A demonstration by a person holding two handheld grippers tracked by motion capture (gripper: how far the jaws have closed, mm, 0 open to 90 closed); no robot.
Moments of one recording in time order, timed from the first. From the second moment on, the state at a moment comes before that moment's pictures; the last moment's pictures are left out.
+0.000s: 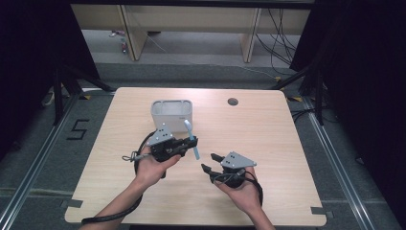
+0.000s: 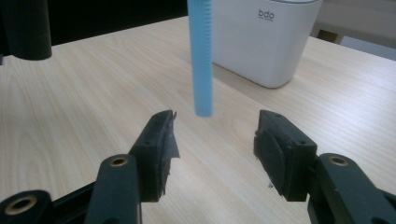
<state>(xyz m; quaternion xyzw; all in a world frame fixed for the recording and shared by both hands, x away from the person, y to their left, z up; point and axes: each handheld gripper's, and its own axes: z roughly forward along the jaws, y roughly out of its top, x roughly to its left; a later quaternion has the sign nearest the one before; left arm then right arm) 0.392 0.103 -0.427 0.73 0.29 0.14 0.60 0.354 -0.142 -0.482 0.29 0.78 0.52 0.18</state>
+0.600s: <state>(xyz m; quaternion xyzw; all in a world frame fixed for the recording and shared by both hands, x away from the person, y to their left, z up) 0.401 0.129 -0.424 0.72 0.31 0.20 0.58 0.347 -0.163 -0.485 0.31 0.77 0.52 0.21</state>
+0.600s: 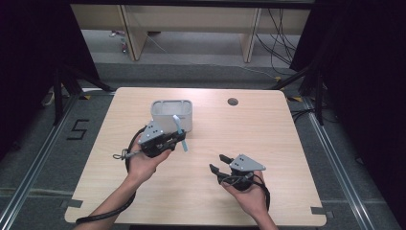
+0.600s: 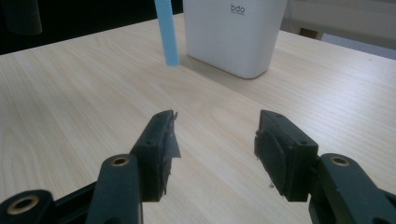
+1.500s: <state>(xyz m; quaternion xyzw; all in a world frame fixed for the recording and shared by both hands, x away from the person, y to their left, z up) 0.412 0.160 -0.417 0.70 0.34 0.24 0.58 0.340 -0.174 -0.499 0.34 0.76 0.51 0.22</state>
